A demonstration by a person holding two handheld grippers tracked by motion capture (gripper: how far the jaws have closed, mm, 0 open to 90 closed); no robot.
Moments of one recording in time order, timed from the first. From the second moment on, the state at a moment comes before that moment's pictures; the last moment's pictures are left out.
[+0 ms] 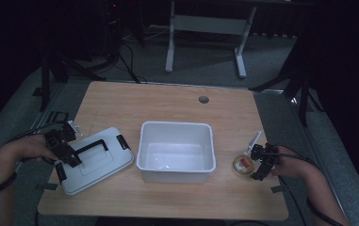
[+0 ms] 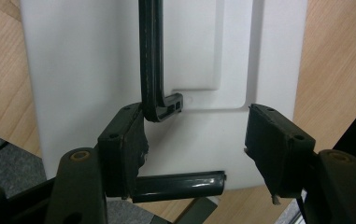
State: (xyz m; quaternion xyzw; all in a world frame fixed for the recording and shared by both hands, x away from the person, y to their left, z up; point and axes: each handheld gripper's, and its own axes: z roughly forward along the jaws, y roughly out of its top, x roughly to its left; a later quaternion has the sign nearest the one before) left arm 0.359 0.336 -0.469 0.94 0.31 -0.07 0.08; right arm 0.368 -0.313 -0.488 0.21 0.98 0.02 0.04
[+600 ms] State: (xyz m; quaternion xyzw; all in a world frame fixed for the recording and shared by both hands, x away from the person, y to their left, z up) left arm 0.360 0.334 -0.472 0.94 0.31 -0.07 0.08; right arm 0.389 -0.283 -0.502 0.14 0.99 0.01 0.04
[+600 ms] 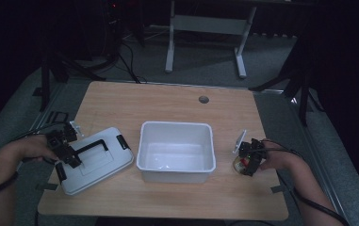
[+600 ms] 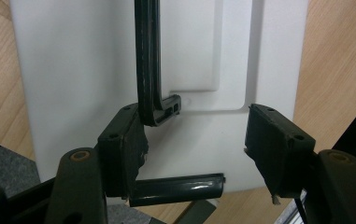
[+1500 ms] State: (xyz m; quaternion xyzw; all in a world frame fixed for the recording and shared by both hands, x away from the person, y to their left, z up) left arm 0.358 0.338 -0.469 0.94 0.31 -0.08 0.08; right arm 0.385 -0.267 -0.509 0.01 1.00 -0.04 0.03
